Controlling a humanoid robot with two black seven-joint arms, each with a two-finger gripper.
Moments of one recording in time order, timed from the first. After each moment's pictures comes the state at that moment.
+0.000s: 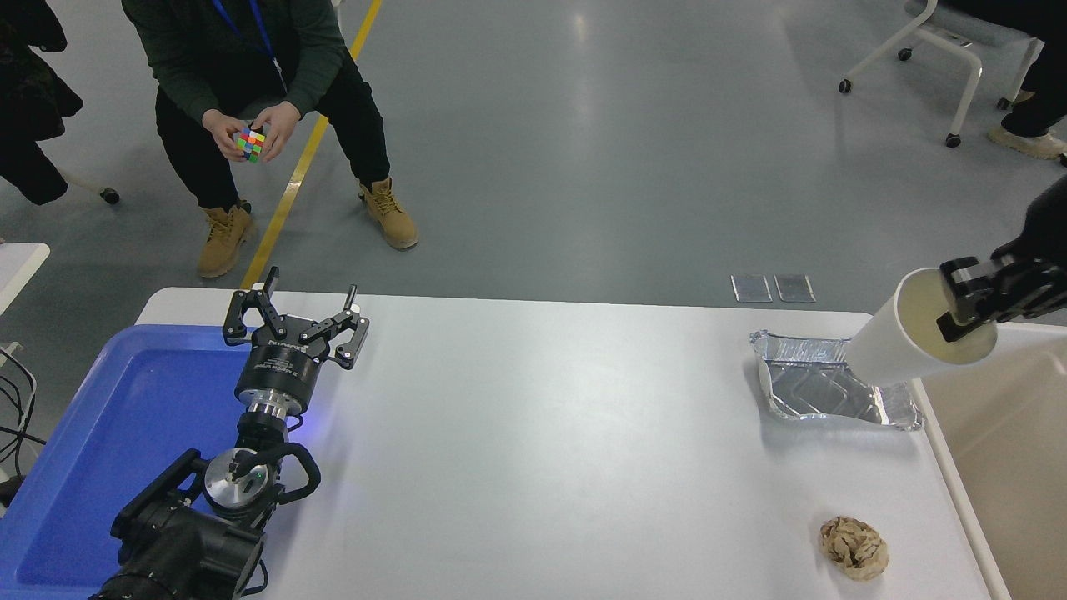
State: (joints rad) left arm -0.46 0.07 -1.20 -0.58 -0.22 -0.67 -0.15; right arm 2.47 -0.61 -1.54 1.41 -0.59 0.73 0.29
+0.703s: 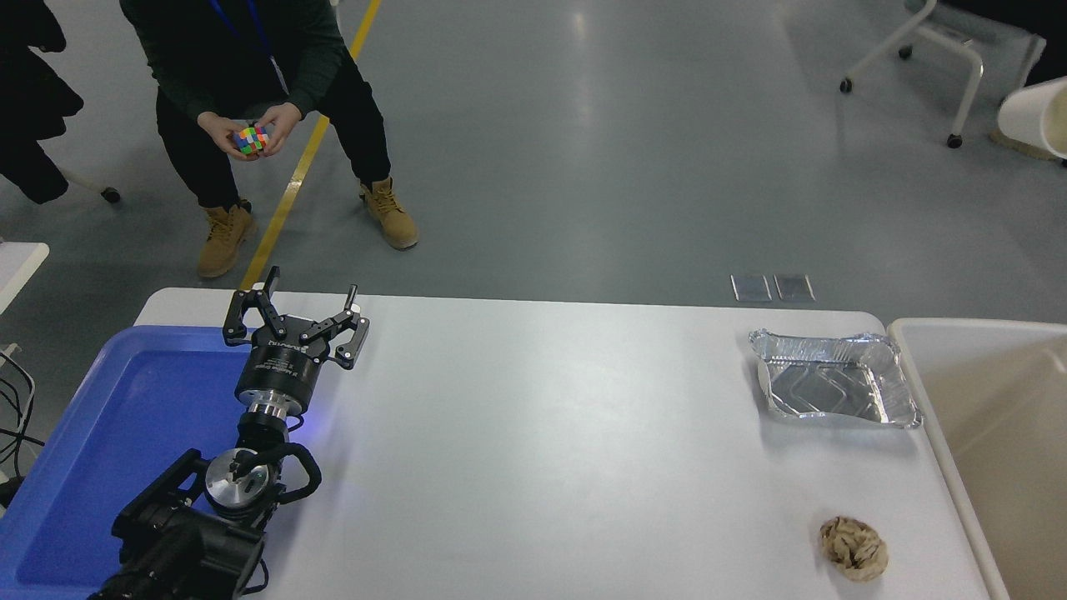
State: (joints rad) left arm -0.46 0.07 -1.20 -0.58 -0.22 -0.67 -0.15; right arm 1.42 -0.78 -0.76 0.33 -0.29 0.35 0.17
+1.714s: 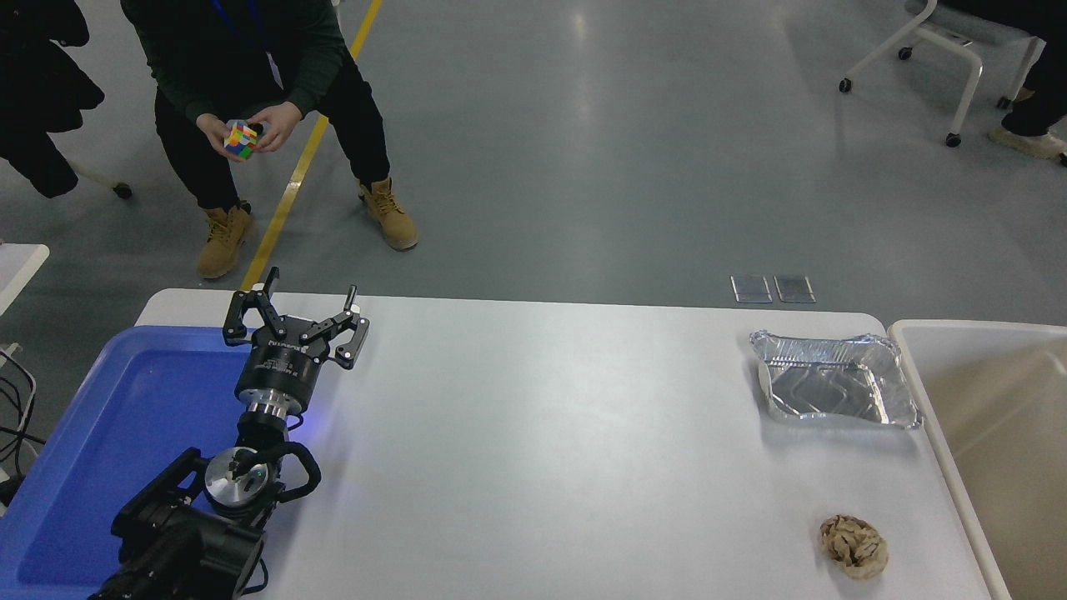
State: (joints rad) left arm -0.46 0.07 -1.20 -0.58 -0.22 -0.67 -0.15; right arm 0.61 -0.38 0.12 -0.13 -0.08 0.01 0.07
